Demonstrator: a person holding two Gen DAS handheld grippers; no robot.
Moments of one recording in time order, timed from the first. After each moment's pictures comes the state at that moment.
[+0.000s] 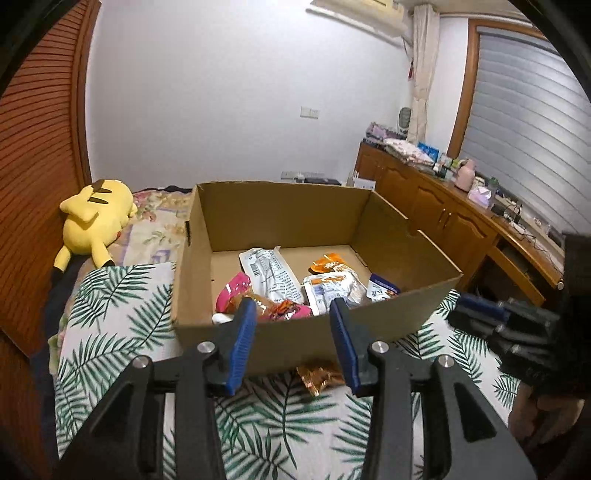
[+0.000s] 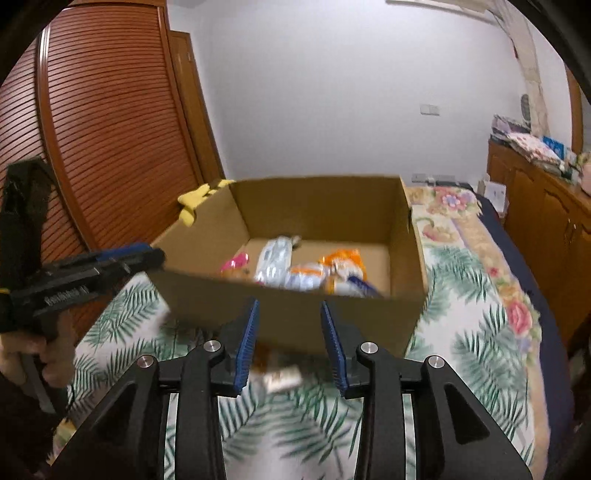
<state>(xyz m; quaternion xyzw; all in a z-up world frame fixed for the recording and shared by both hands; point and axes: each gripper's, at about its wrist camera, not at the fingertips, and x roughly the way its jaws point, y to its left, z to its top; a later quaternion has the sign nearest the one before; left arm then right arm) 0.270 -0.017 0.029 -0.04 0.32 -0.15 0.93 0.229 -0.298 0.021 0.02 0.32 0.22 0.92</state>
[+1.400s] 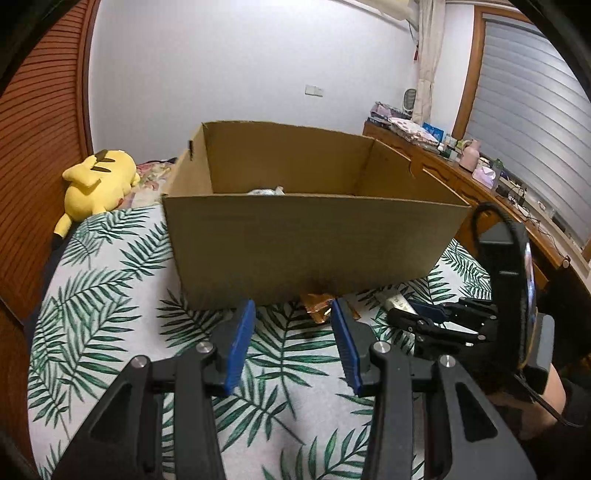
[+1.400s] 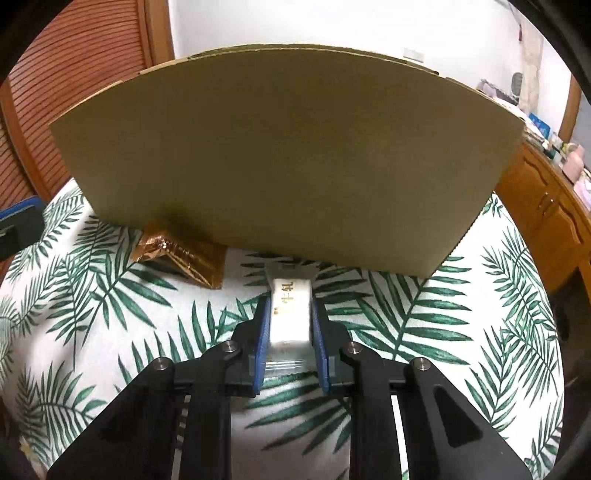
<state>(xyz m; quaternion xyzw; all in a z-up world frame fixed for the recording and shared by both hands) 0.245 -0.027 -0.035 -0.03 0.36 -0.14 0.92 0.241 -0.252 -0.084 -0.06 0.43 0.14 0.89</state>
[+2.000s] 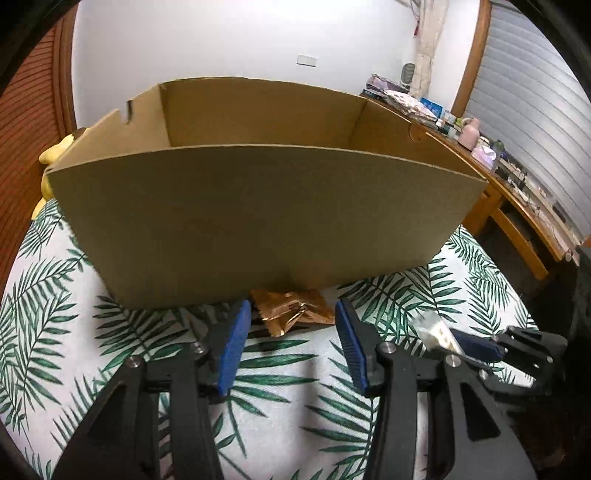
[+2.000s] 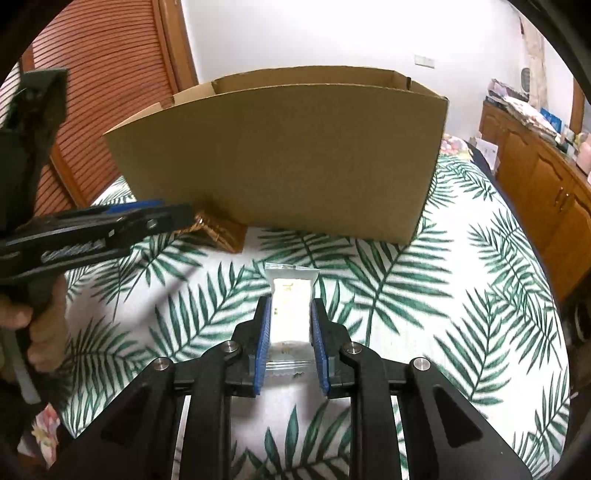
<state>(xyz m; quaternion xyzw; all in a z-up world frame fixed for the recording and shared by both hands) 0.285 -0.071 -0.066 -0.03 0.41 -0.16 0.90 0.179 -0.310 -0.070 -0.02 0.41 0.20 0.89</state>
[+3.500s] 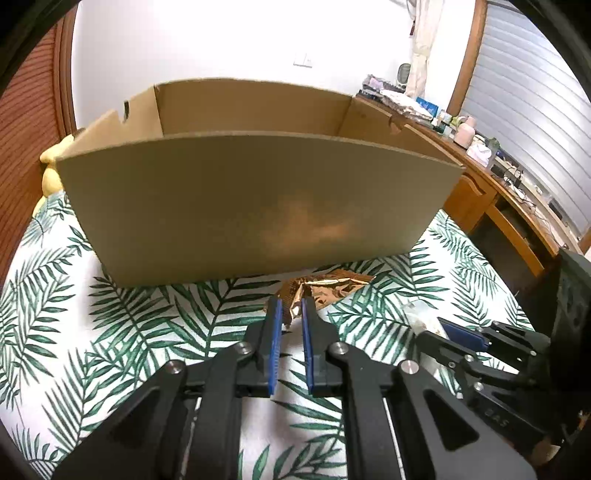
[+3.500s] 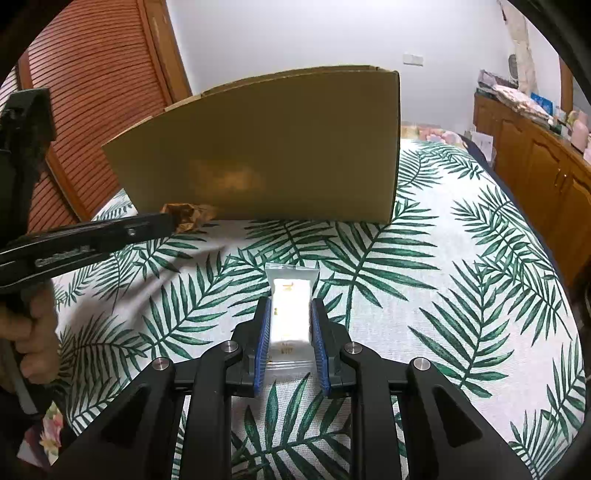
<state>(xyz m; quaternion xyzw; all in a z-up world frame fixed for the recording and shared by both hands) 0.258 -0.075 -0.056 -0.03 0.41 -0.16 0.90 0.179 -0.322 -0.080 0.01 0.39 0.19 0.90</state>
